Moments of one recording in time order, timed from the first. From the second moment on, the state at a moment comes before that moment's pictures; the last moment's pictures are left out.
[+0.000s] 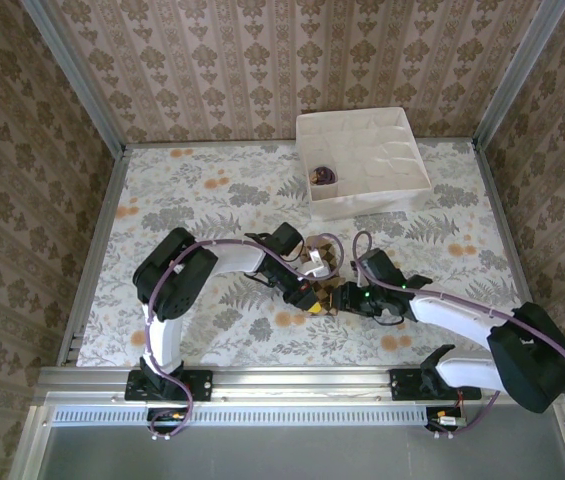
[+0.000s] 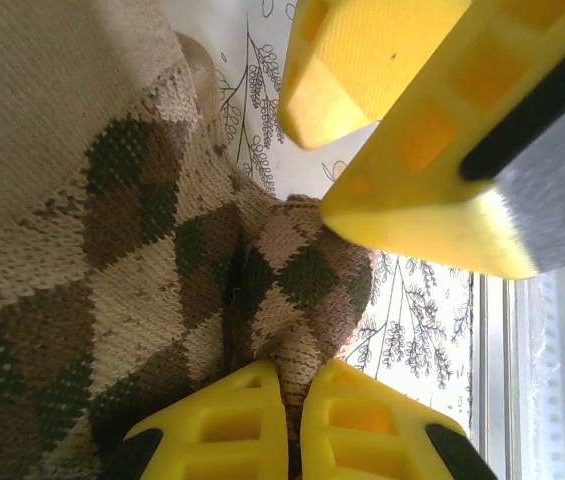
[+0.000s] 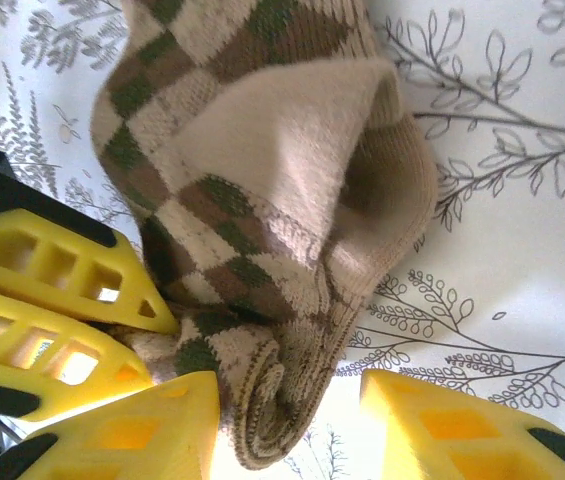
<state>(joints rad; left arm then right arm) -0.81 1.95 1.08 -0.42 0.89 0.27 0.58 1.24 0.47 -0.24 -0.31 0.77</state>
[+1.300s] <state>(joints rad) -0.80 1.48 0.63 0.00 0.63 0.46 0.64 1.42 0.58 -0.22 -0.32 0.87</state>
